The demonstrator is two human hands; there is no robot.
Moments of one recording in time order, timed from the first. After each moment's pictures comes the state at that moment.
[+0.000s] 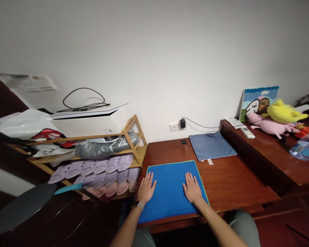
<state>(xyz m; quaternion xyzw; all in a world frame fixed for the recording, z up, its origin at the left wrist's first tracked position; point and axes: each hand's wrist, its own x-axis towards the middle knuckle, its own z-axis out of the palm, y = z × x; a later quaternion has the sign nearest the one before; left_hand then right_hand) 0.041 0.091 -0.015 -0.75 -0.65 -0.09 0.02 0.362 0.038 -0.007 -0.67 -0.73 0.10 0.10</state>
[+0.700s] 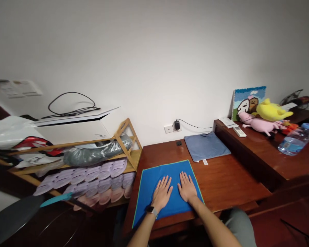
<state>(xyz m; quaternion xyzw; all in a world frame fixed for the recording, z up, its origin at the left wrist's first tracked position) 0.160 0.065 -0.001 -0.85 -0.51 -0.10 -0.02 0.363 0.049 0.003 -0.66 -0.74 0.11 0.08</state>
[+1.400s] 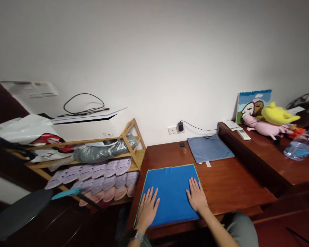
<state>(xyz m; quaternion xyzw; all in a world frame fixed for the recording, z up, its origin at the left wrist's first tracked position) 0.073 0.007 -0.003 -0.77 -0.63 -0.11 0.01 0.393 0.010 -0.017 -0.68 -0.72 0.10 0.11</state>
